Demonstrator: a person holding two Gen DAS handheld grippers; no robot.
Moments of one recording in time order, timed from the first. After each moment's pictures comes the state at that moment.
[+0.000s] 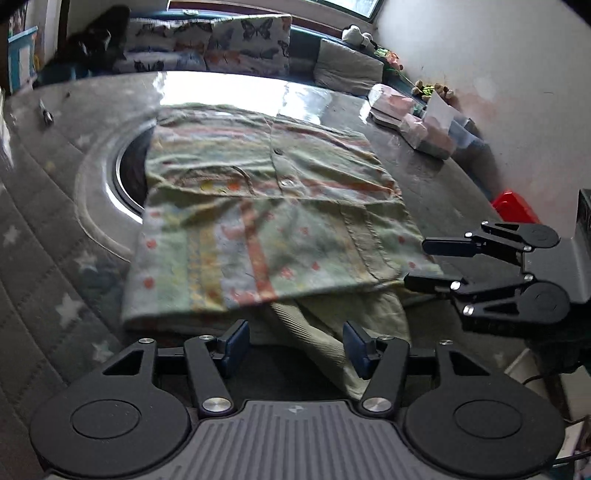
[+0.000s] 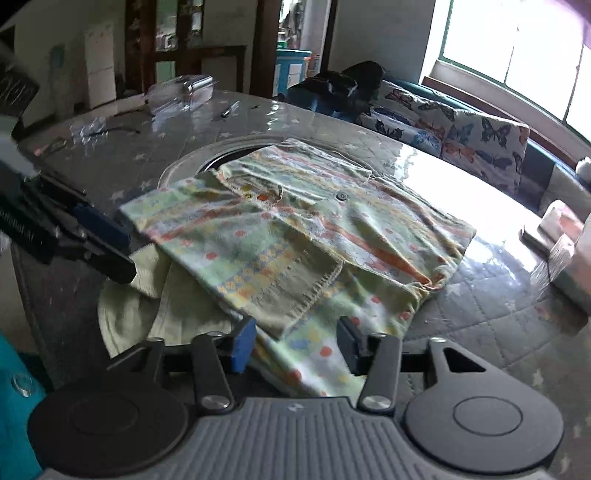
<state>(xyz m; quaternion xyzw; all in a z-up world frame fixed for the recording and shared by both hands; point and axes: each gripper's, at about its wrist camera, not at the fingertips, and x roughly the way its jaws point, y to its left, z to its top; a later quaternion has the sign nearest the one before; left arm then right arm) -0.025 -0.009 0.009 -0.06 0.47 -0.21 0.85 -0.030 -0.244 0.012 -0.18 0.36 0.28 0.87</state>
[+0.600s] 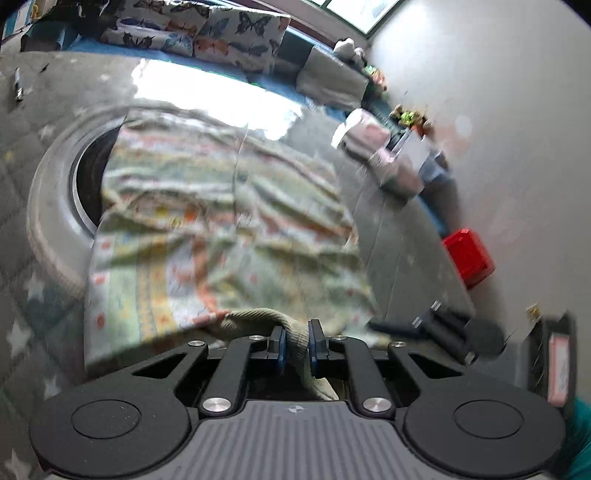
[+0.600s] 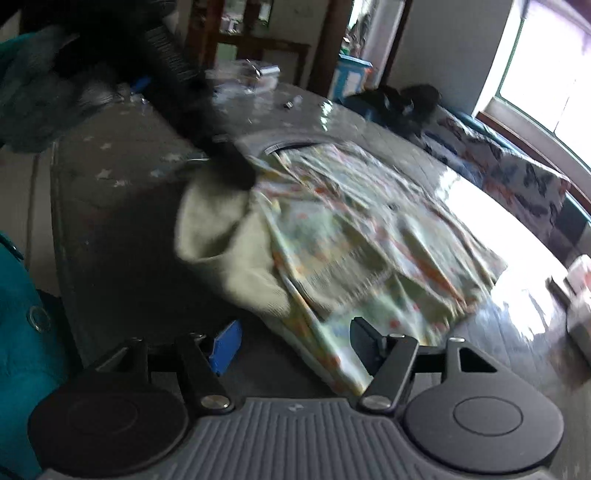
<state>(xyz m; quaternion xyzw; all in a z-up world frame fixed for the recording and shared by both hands) 0.023 -0.005 0.040 -0.18 0.46 -0.26 0.83 -0.054 -0.227 0.002 -0.25 0.32 0.35 0.84</state>
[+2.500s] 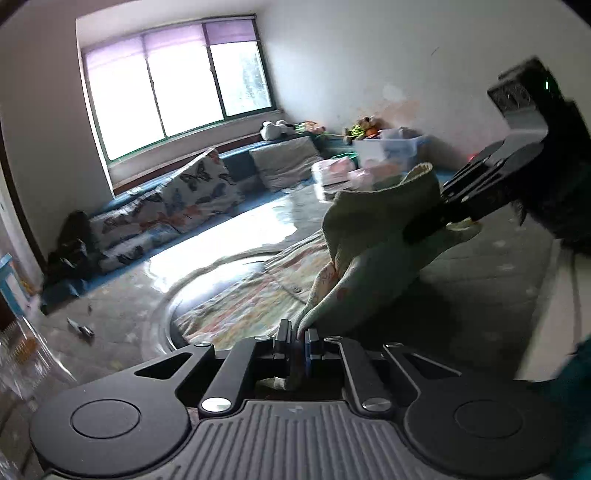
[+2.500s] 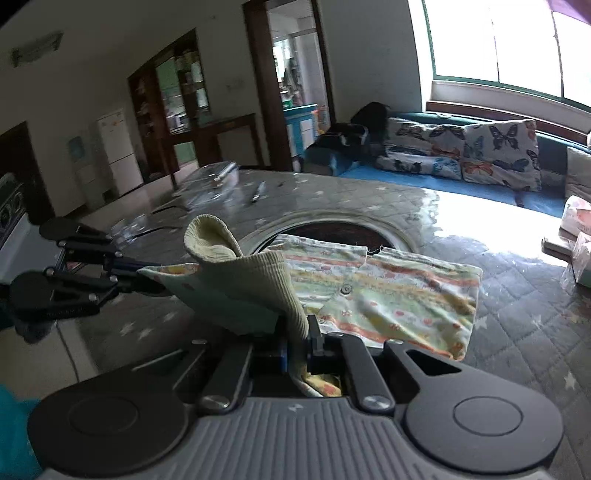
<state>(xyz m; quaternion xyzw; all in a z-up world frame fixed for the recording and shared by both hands) -0.097 0.014 0.054 0.17 0.23 -0.27 0.92 -0.045 -0.264 0.068 -0.03 0.31 0.34 0.89</state>
